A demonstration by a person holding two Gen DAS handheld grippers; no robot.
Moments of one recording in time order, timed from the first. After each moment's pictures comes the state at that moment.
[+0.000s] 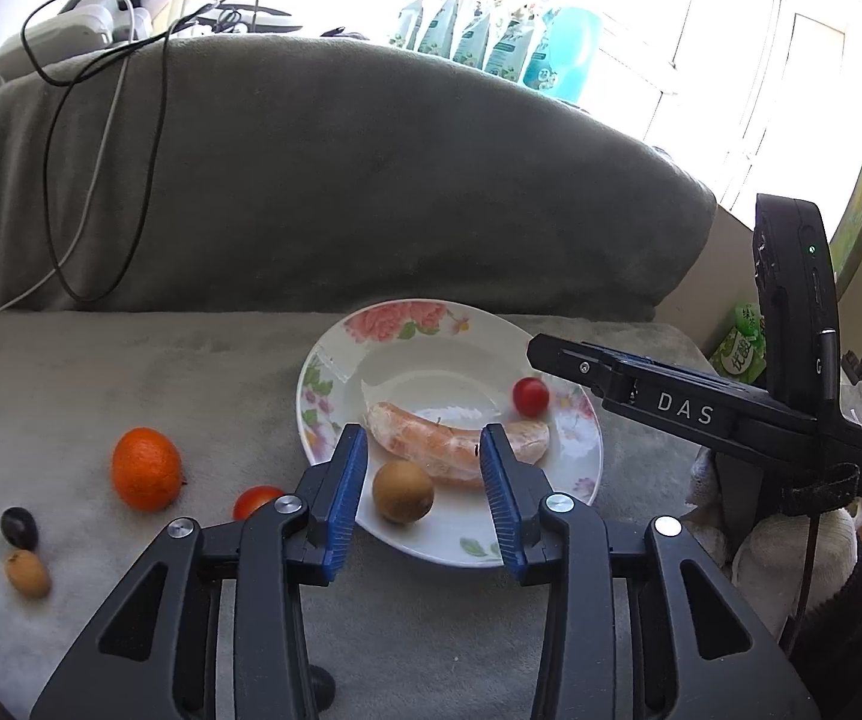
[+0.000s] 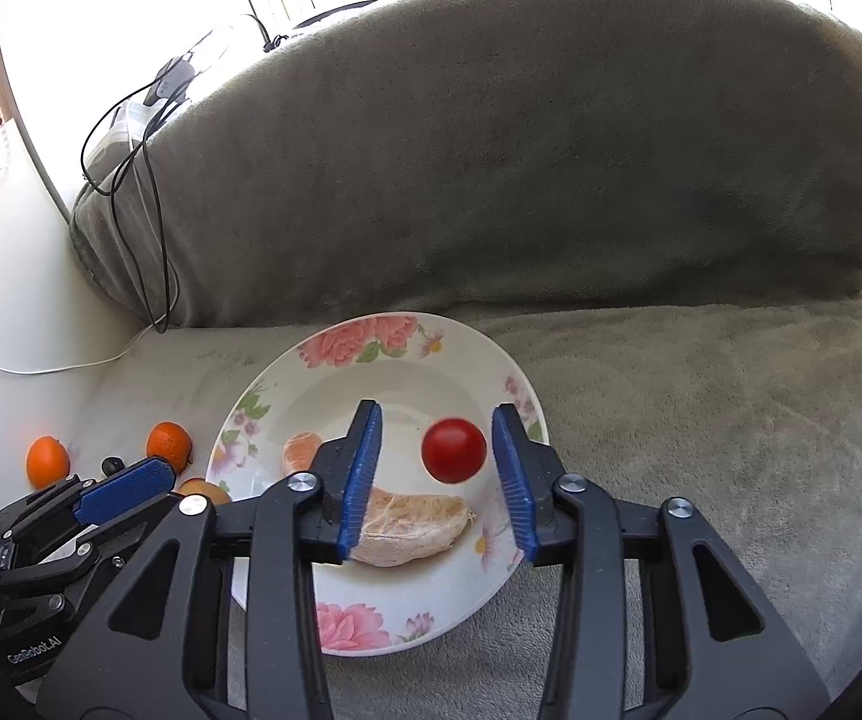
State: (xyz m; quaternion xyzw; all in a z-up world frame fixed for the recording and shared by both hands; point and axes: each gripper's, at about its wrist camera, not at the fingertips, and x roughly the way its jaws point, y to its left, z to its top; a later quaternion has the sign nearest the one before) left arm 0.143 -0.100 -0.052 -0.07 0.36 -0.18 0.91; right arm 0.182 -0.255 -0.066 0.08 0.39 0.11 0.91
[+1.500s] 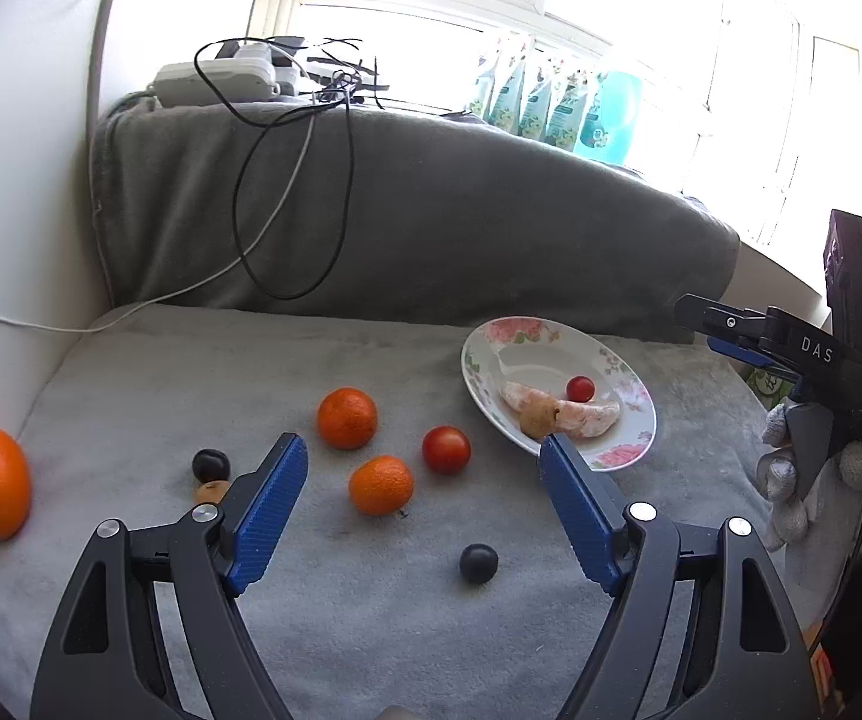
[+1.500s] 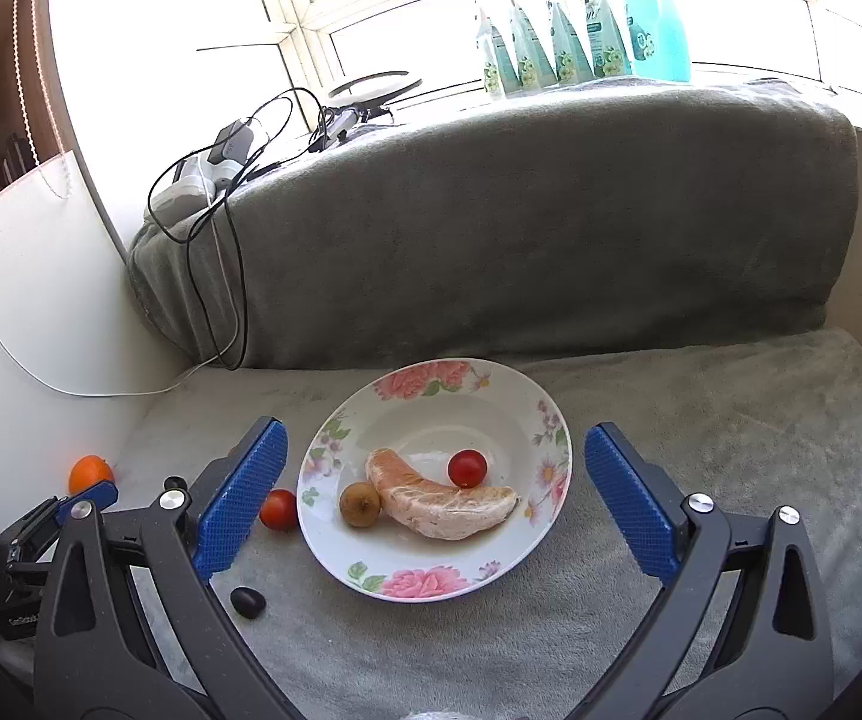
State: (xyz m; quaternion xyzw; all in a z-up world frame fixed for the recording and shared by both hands) left arm 0.062 -0.012 -0.031 -0.07 0.31 -0.10 0.94; right arm 0.122 -0.241 -0.020 0.09 0.32 0.13 0.93
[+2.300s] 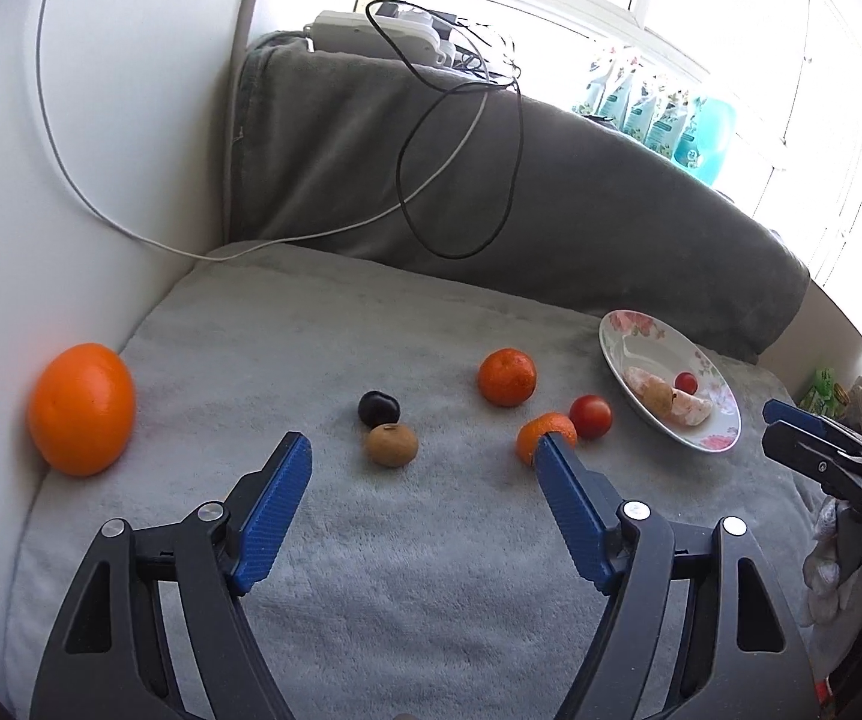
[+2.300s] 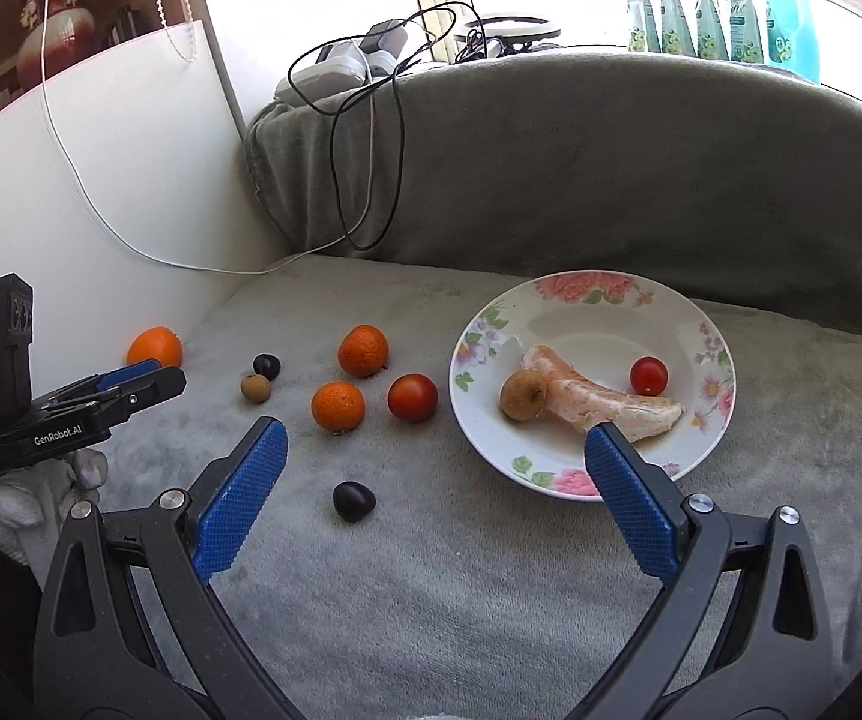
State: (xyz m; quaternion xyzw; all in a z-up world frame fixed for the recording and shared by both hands) left arm 0.054 0.066 -0.056 -0.12 0.34 -0.03 0.93; right arm 0.074 -0.160 -0.050 0.01 0.36 0.24 0.90
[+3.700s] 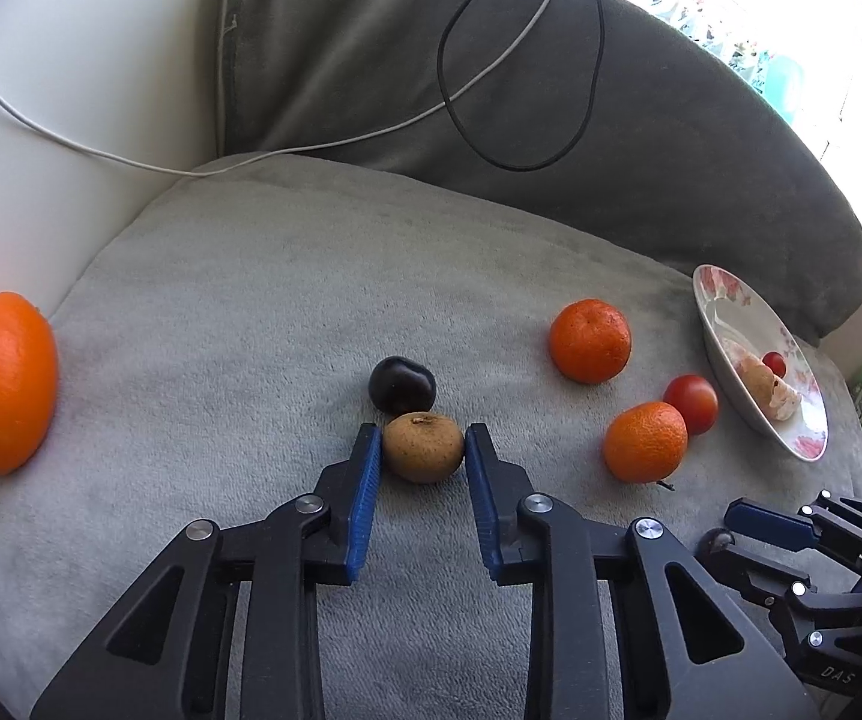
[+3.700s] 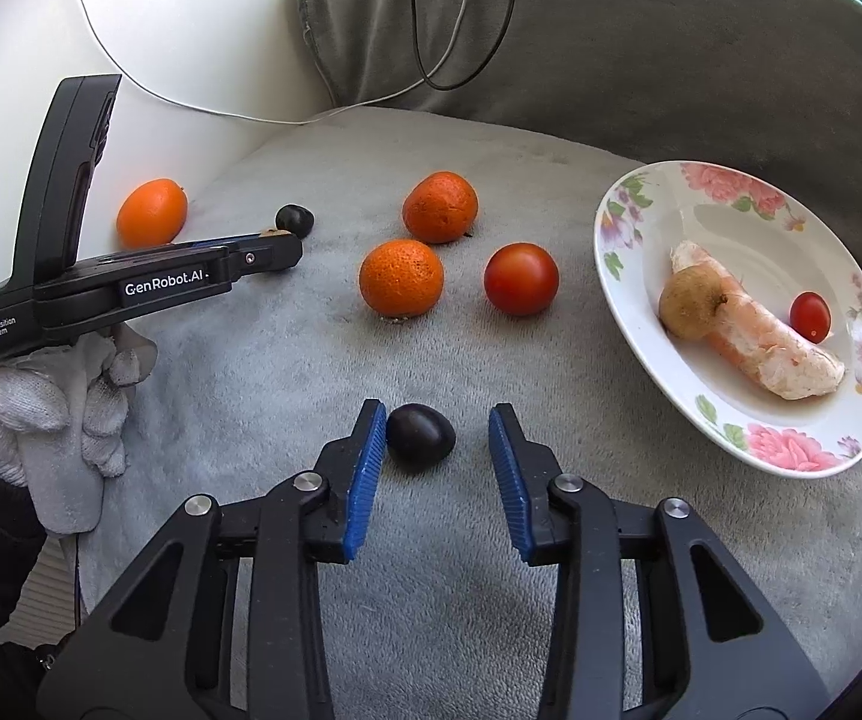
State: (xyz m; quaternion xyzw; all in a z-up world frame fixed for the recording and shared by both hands) left arm 0.116 0.060 -0.113 -0.12 0.41 0.00 0.90; right arm 0.090 -0.099 -0.110 -0.07 0.45 0.29 0.84
